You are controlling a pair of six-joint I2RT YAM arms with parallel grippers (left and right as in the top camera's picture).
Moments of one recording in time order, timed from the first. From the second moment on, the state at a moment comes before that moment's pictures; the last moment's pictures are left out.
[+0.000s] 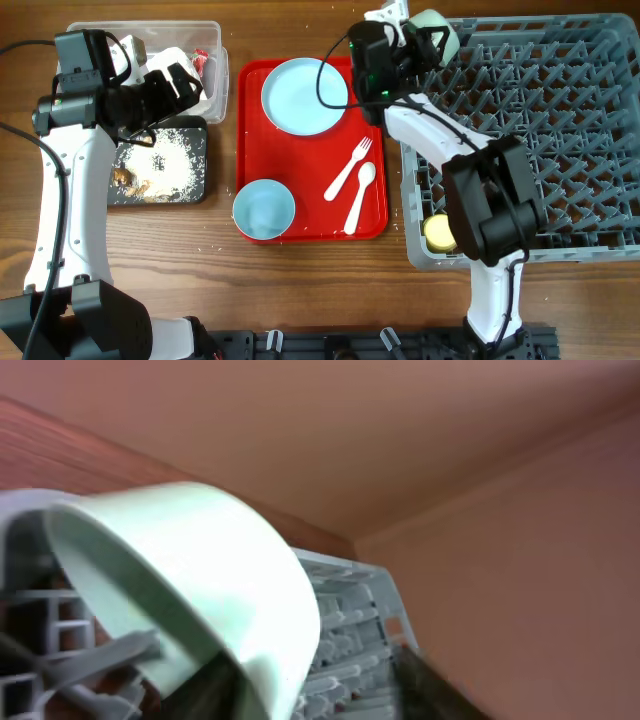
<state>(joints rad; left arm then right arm) 0.17 1.58 1.43 -0.85 0.34 -0.29 0.43 2.15 1.50 0.16 1.19 -0.56</state>
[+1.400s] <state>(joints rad) 0.17 1.58 1.43 -0.85 0.34 -0.29 0.76 2.00 1.41 -0.73 -0.37 0.65</state>
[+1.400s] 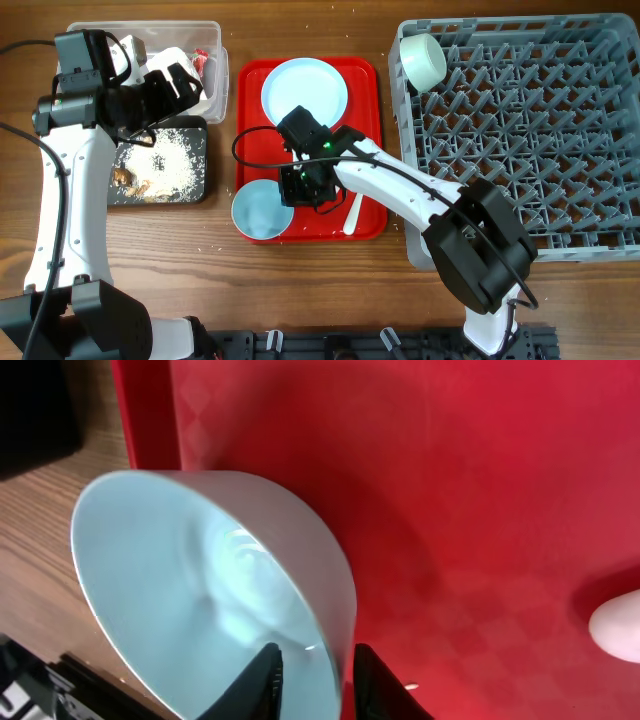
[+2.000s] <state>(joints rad) 0.17 1.58 1.43 -0.85 0.34 -0.29 0.42 1.49 1.44 -0.94 0.08 0.59</state>
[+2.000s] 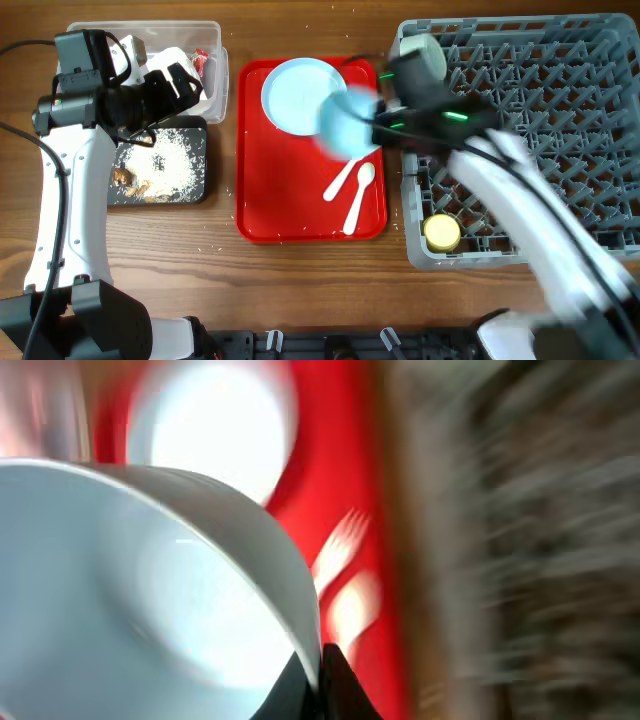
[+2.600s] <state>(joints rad) 0.17 1.58 1.43 -0.85 0.34 -0.29 0.38 1.90 1.44 -0.71 1.19 -0.21</state>
